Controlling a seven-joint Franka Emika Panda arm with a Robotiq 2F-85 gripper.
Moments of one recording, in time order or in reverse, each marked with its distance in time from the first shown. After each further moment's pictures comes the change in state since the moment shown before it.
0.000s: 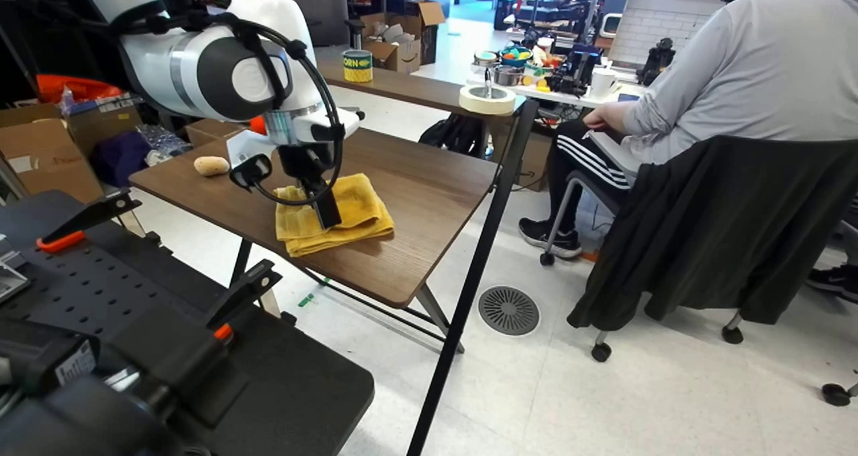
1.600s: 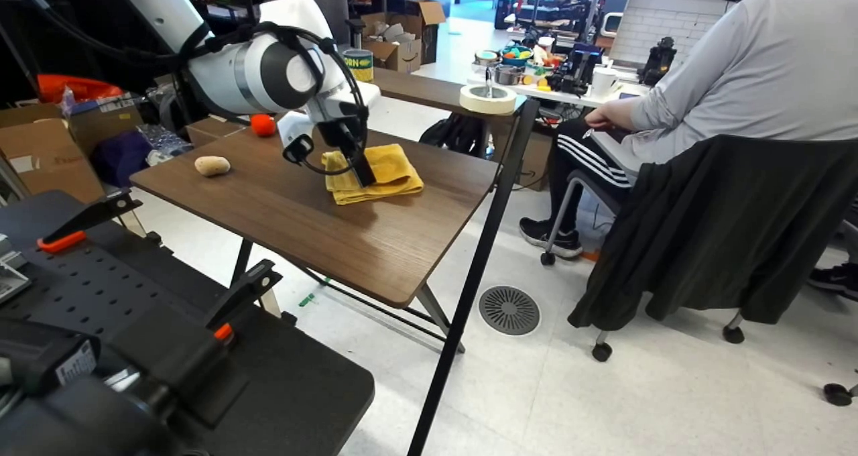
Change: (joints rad) arm 0.103 0.236 -0.101 0.416 0.001 0.004 0.206
